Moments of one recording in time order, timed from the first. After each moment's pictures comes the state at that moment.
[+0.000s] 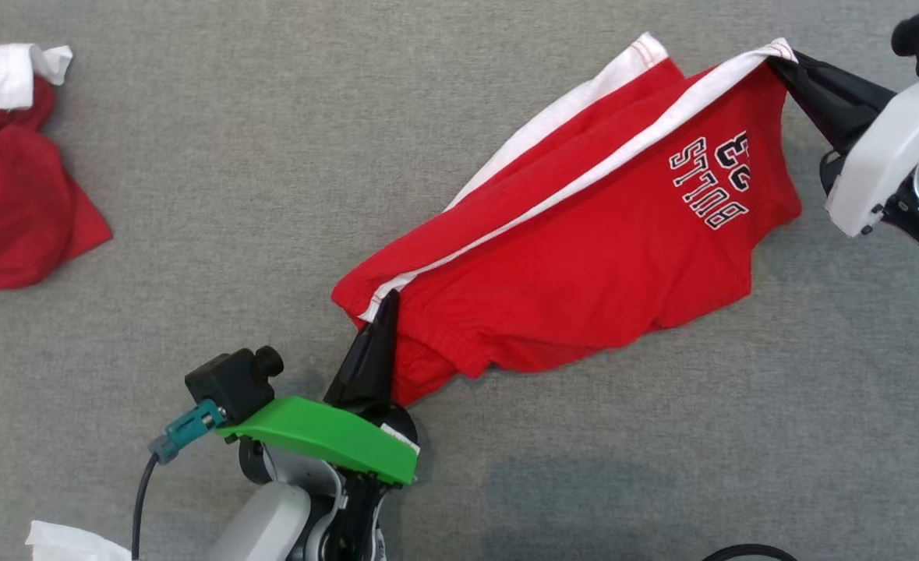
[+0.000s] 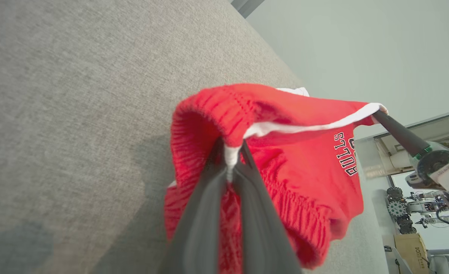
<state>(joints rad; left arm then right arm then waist) -0.25 0.19 -0.61 -0.03 -1.07 0.20 -0.19 -0.92 -0.78 0.75 0.24 0.88 0.13 0.12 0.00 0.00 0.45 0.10</state>
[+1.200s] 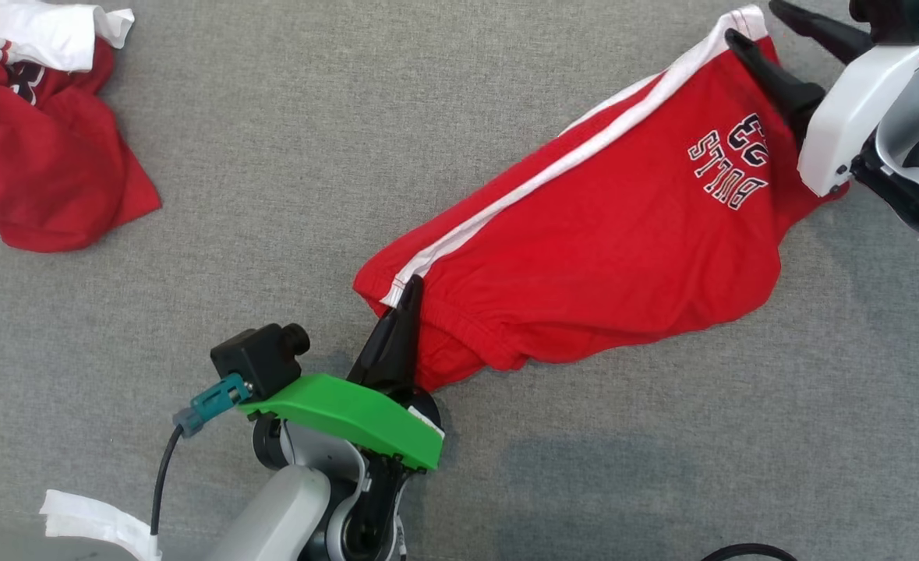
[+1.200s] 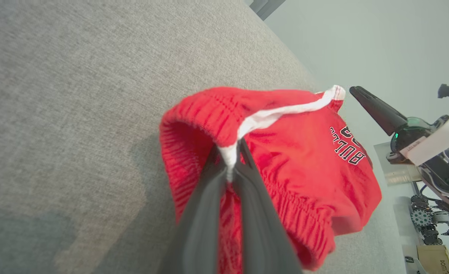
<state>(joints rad) -0.30 0.18 -0.65 -0.06 -1.05 0.29 -0.12 -1.23 -0.71 1.20 0.55 1.01 0.13 -0.10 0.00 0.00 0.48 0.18</state>
